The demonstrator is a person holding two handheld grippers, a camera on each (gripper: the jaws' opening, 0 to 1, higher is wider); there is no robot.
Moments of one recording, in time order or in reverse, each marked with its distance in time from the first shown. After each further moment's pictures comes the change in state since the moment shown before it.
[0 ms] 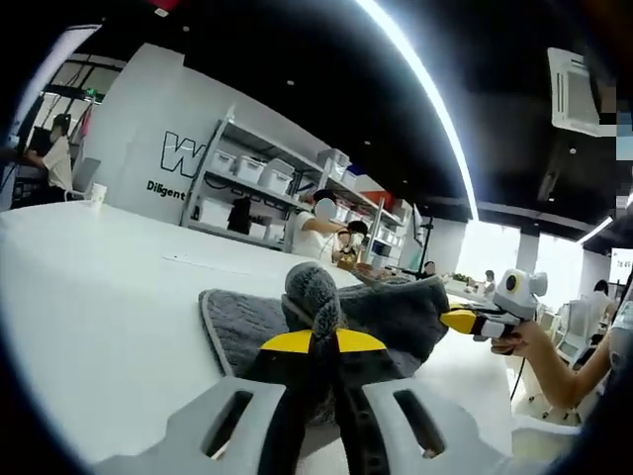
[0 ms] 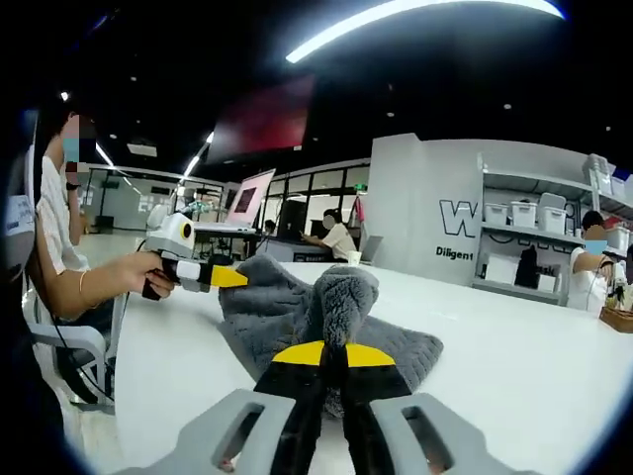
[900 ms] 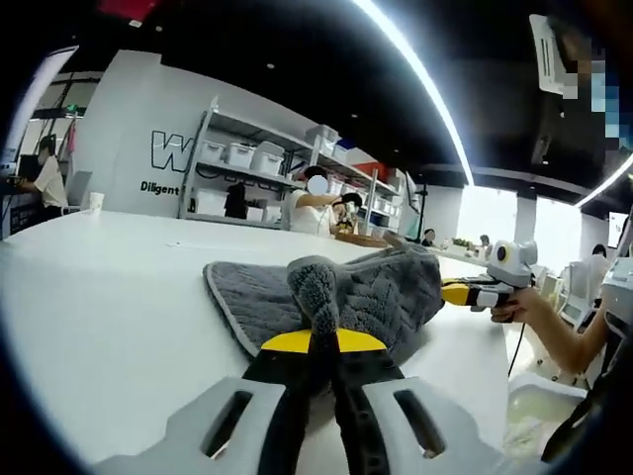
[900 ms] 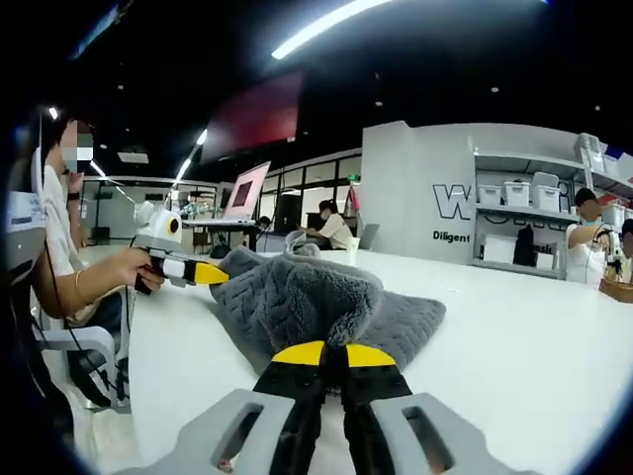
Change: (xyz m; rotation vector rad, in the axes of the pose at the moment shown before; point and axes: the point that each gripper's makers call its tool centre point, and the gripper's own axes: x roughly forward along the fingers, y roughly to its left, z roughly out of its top) left arm -0.033 -0.010 -0.031 0.097 0.103 -0.001; right arm -0.022 0.011 -0.034 0.075 0.042 -0.008
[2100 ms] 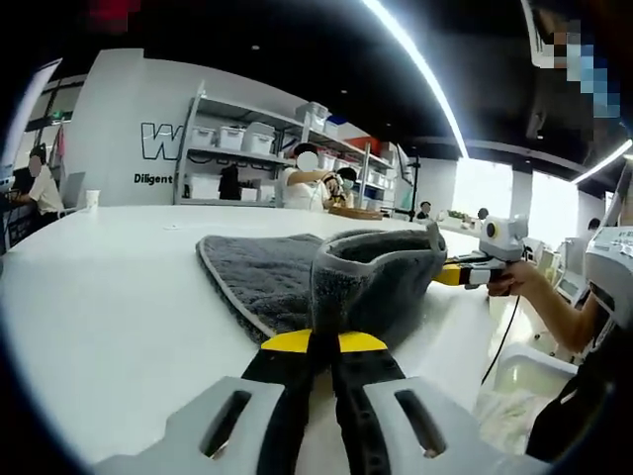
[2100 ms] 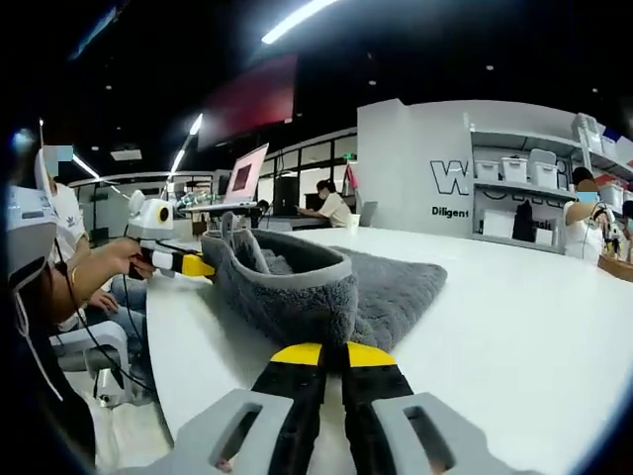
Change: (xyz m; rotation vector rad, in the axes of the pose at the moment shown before) left arm -0.028 -0.019 -0.025 0.041 0.109 -0.015; right arm -0.020 0.014 -0.023 0.047 0.092 -0.002
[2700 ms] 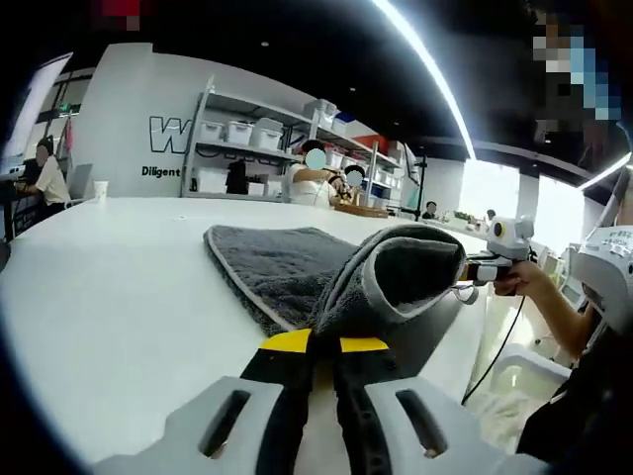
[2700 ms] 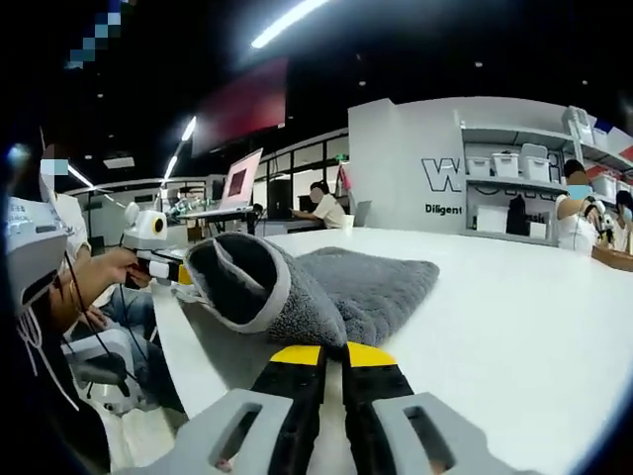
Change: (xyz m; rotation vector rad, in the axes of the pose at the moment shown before) left arm -0.016 -0.002 -0.008 -0.031 0.008 0.032; right arm -0.017 0.005 0.003 0.030 -0.008 -0.026
